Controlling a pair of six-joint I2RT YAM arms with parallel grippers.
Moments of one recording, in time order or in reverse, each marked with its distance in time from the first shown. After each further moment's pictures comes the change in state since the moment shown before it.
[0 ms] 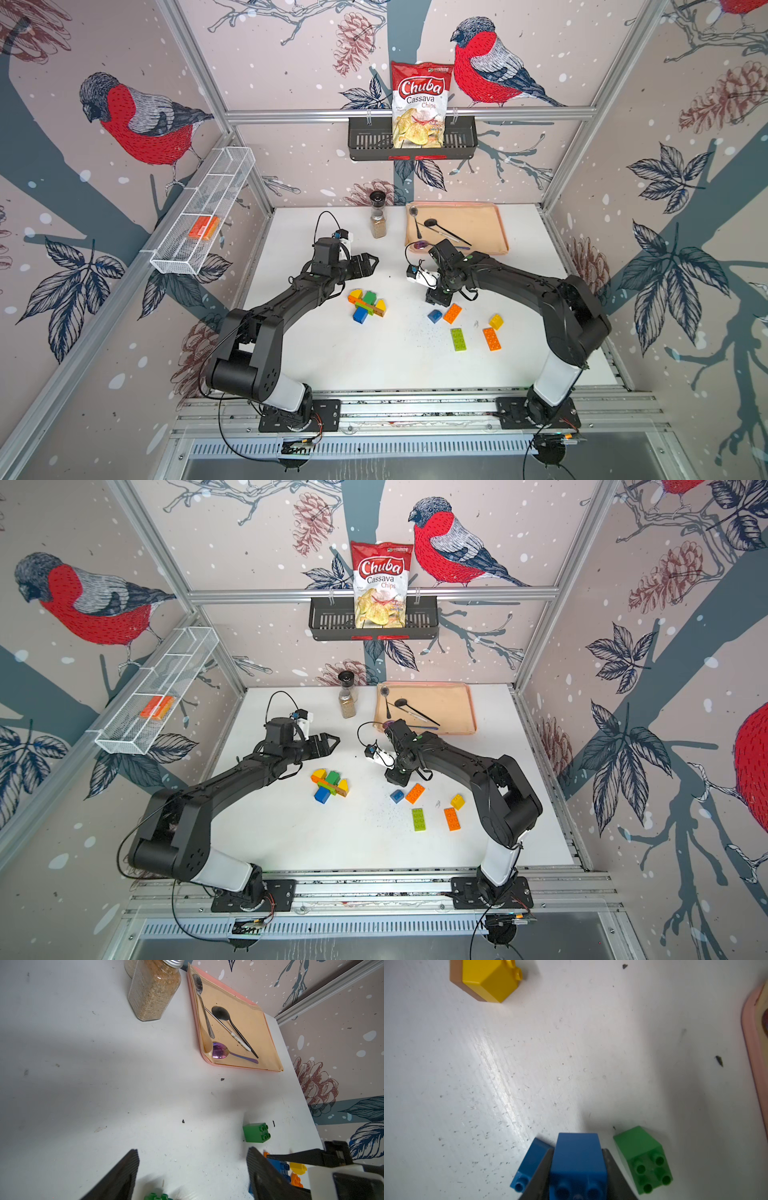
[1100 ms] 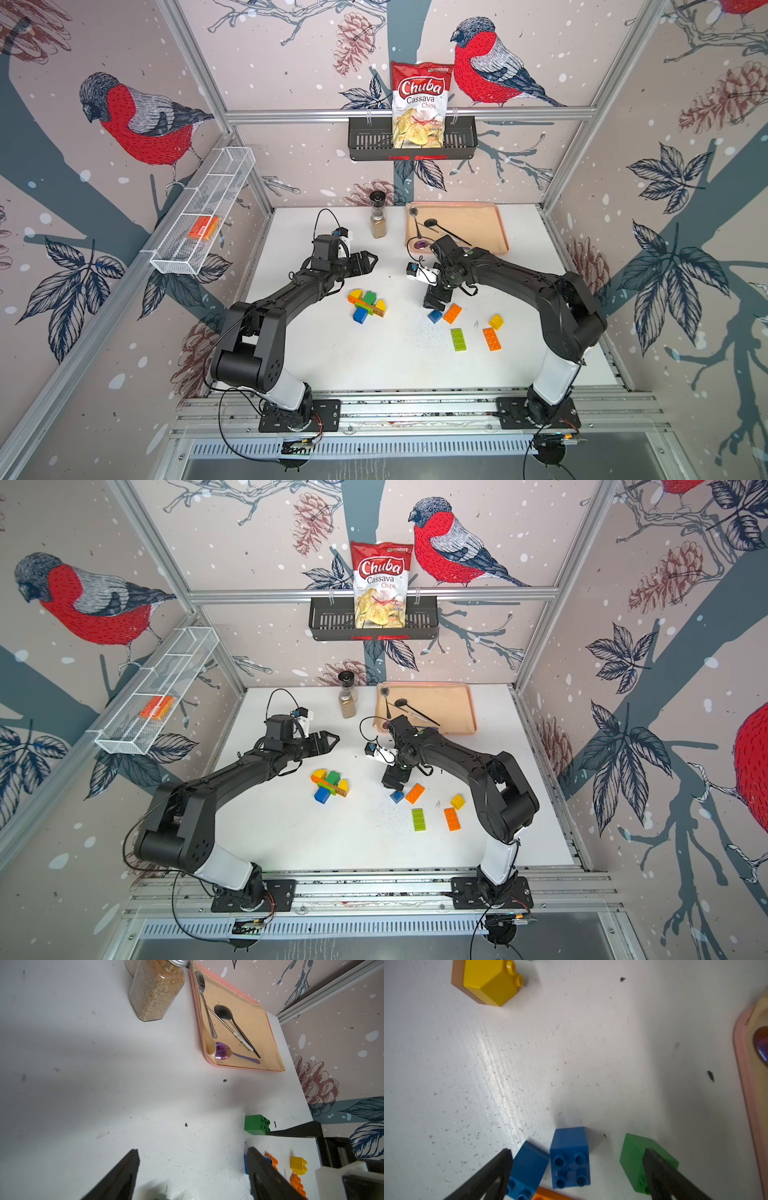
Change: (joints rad) left arm 0.020 0.031 0.035 -0.016 0.035 0.020; right arm -0.028 -0.009 0.032 0.002 -0.056 -0.026
